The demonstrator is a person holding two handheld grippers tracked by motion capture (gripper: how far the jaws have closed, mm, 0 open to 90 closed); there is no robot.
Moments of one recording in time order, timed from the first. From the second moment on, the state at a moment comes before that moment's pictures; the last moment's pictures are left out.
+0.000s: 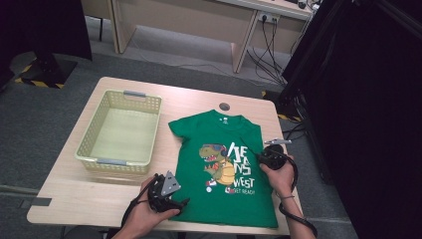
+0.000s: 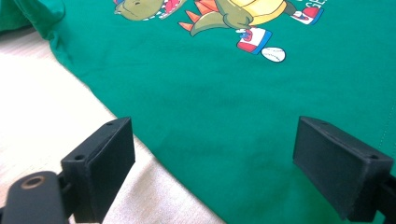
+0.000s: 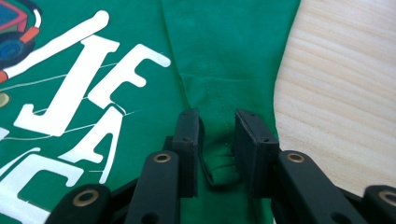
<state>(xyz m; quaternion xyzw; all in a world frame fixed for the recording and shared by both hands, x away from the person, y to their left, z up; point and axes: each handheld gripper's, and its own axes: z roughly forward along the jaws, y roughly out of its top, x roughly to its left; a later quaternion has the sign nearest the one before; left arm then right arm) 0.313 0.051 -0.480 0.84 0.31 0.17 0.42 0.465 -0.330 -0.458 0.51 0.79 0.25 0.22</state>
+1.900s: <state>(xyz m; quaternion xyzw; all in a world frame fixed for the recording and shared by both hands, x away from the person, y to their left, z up) 0.313 0.051 -0.480 0.84 0.31 0.17 0.41 0.463 -0.317 -0.441 0.51 0.78 0.28 0.22</state>
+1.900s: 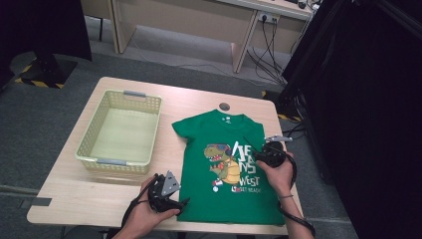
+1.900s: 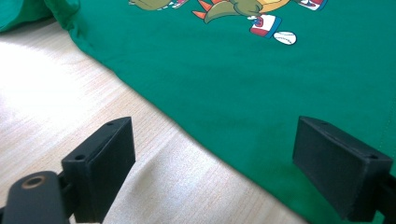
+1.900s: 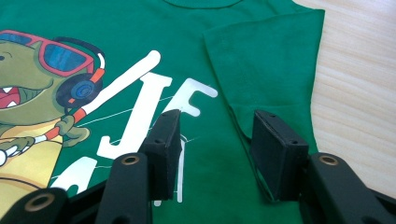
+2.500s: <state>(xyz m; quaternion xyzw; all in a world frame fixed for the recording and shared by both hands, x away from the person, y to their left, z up) 0.314 0.051 -0.480 0.84 0.32 0.17 0.41 0.460 -0.314 -0.445 0.51 0.79 0.28 0.22</state>
